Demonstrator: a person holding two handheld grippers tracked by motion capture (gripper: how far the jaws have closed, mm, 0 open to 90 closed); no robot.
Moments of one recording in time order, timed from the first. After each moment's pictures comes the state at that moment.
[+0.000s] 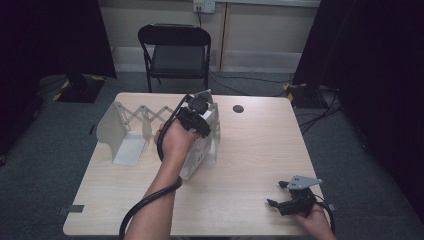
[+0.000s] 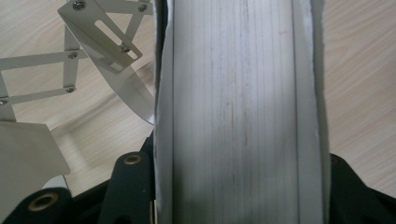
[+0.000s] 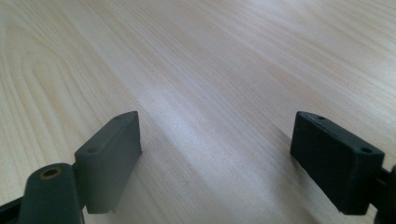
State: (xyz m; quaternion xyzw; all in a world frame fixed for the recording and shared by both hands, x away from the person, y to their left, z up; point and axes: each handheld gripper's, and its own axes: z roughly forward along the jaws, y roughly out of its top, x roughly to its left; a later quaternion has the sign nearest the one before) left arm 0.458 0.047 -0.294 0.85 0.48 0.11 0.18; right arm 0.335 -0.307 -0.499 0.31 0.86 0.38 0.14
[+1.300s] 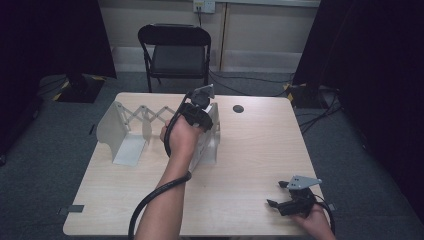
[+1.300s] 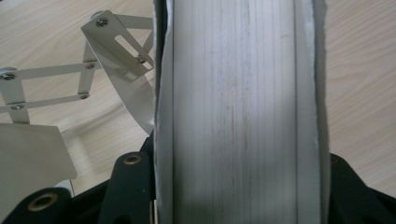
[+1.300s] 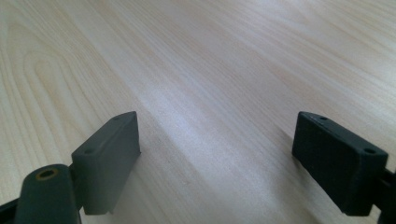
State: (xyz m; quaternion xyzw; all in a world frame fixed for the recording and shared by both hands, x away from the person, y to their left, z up) left arm 0.475 0.040 -0.295 0.83 0.52 0.12 0.17; right arm 0.335 -0.307 -0.499 0.31 0.86 0.38 0.14
